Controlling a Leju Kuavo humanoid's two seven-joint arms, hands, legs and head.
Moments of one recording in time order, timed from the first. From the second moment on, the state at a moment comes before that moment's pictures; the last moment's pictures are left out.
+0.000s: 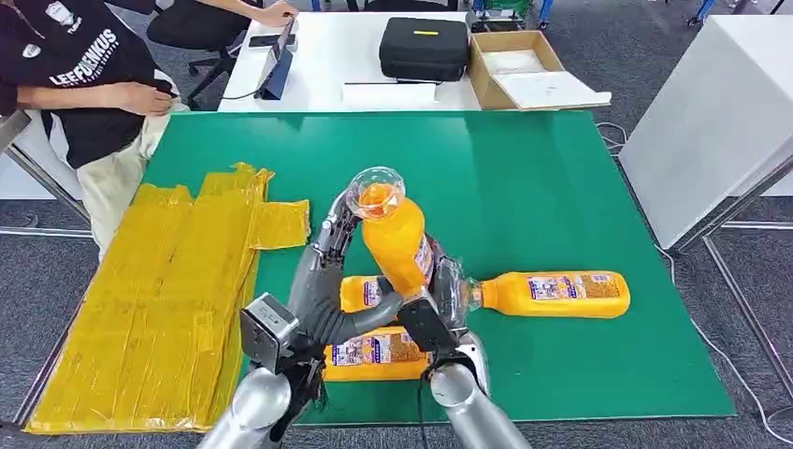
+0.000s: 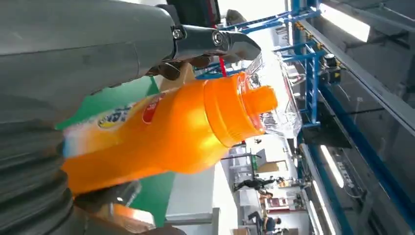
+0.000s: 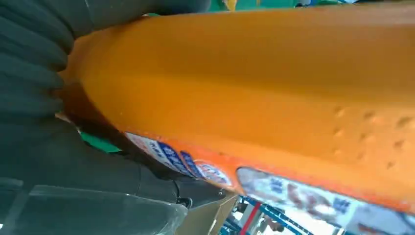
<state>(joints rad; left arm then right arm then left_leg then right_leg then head) -0.18 -0.16 -0.48 -1.53 -0.13 0.10 -0.45 -0.30 0.24 0.51 -0.88 0.43 -0.44 -0.53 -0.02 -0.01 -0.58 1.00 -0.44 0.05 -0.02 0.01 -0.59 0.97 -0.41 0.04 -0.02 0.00</state>
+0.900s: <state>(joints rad) -0.25 -0.17 -0.47 -1.42 -0.08 0.09 -0.42 -0.31 0.27 0.61 -0.82 0.61 -0.64 -0.52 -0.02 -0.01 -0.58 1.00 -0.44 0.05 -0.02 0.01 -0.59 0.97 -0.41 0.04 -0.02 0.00</state>
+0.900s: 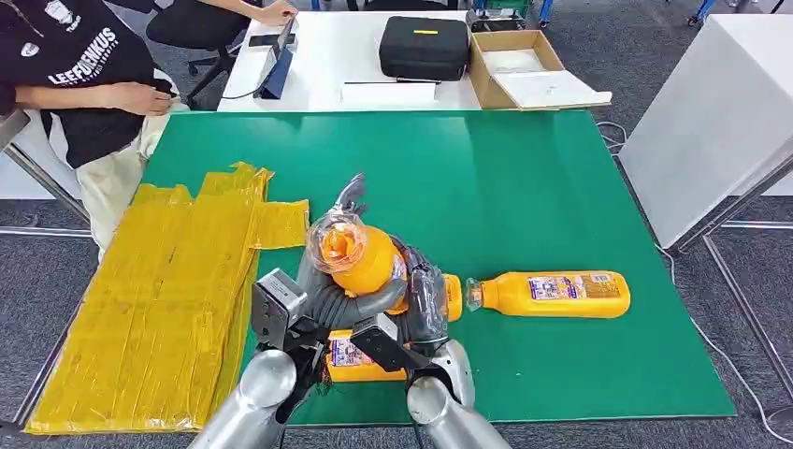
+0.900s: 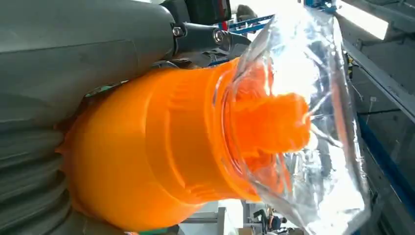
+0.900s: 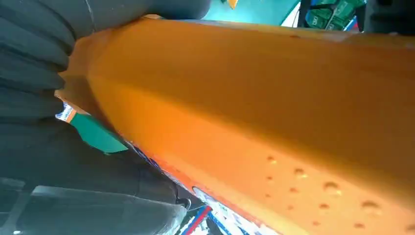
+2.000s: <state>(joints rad) -0.26 -0.19 -0.42 -1.33 -0.01 0.04 -0.41 -0.31 0.28 0.57 -0.79 0.69 -0.66 -0.52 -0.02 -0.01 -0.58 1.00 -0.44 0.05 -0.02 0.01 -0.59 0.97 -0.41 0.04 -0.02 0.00</state>
